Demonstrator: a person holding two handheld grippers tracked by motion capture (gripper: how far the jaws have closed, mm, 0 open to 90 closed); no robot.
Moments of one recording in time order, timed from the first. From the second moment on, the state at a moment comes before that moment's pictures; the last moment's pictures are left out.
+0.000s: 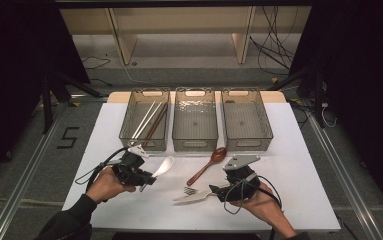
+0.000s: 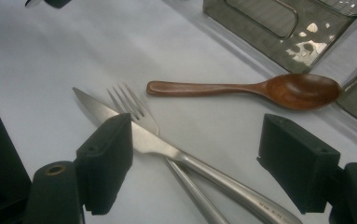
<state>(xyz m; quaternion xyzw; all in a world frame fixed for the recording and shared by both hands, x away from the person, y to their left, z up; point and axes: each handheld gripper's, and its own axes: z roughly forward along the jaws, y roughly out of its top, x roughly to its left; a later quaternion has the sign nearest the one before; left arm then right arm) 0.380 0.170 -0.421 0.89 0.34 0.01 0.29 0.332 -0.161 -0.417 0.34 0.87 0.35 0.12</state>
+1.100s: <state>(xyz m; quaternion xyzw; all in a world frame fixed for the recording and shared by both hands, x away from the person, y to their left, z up) 0.459 0.129 -0.380 0.86 0.38 0.08 0.34 0.332 -0.162 -0.415 0.34 0.86 0.35 0.13</state>
